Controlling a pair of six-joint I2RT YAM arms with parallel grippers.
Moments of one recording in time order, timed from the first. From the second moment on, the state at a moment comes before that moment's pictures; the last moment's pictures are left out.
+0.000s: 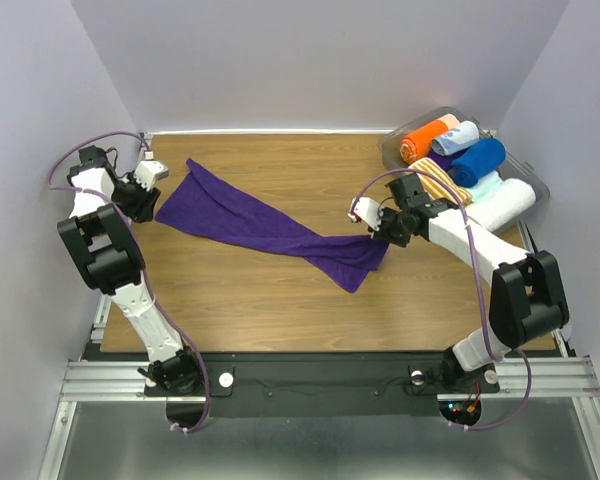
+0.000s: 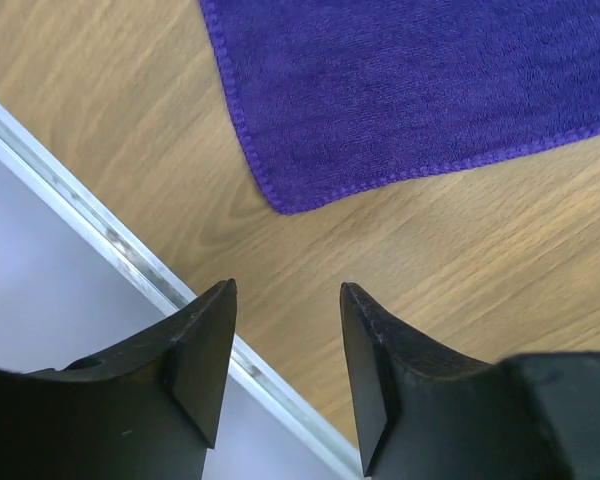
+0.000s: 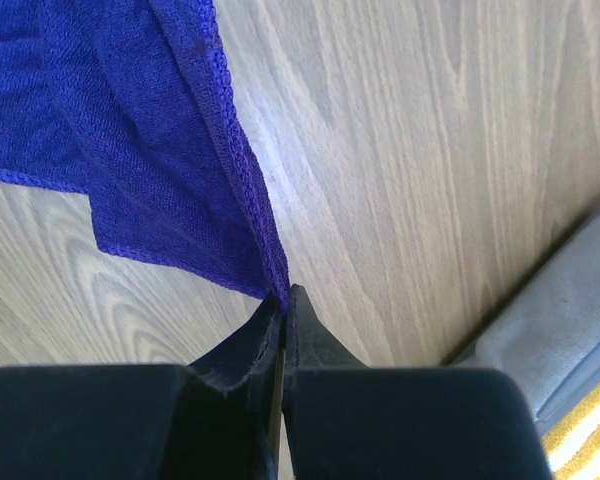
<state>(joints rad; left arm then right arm) 0.44 2.04 1.68 -0.88 0.45 1.09 0.36 1.54 1.08 -0.58 -0.18 -0.92</state>
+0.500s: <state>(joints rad) 0.41 2.15 1.69 -0.91 0.44 1.35 0.36 1.57 1.11 -0.61 -0.17 -0.92</state>
